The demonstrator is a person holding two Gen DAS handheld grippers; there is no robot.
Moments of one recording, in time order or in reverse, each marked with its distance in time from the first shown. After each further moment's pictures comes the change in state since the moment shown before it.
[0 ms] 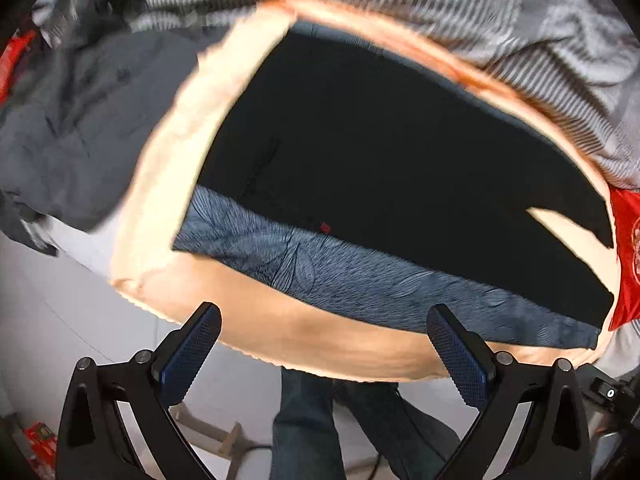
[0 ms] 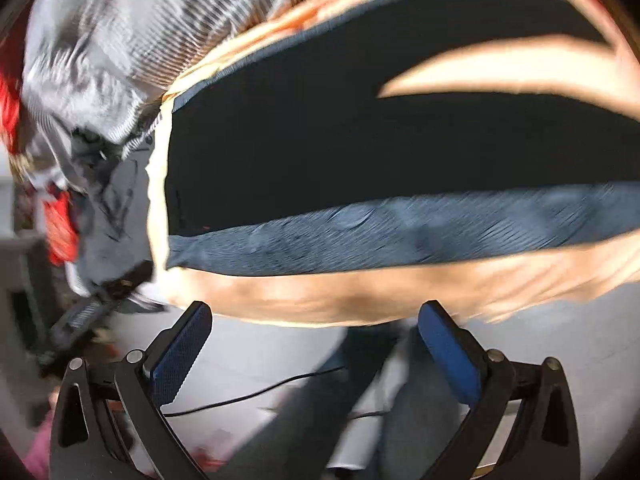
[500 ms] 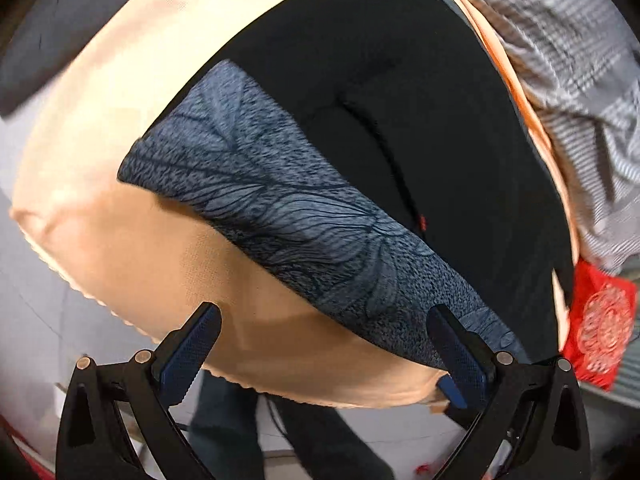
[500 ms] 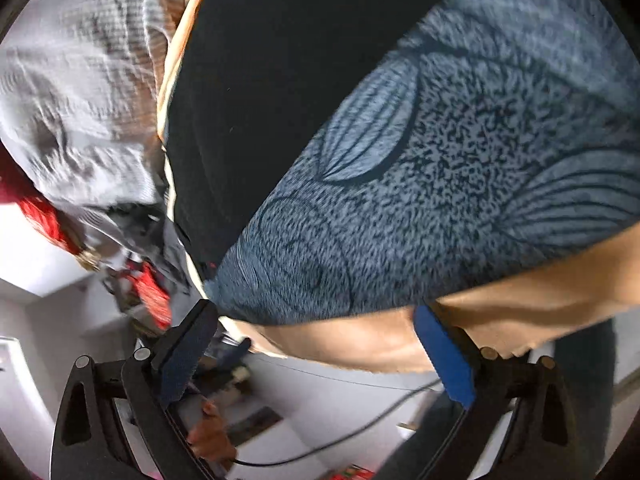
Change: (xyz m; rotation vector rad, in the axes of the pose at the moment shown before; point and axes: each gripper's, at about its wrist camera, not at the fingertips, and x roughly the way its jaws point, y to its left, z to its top) left arm 0.100 0.076 -0.013 -0.291 0.082 -0.296; right arm 0.148 -0.050 -0.012 0.304 -0.002 0.463
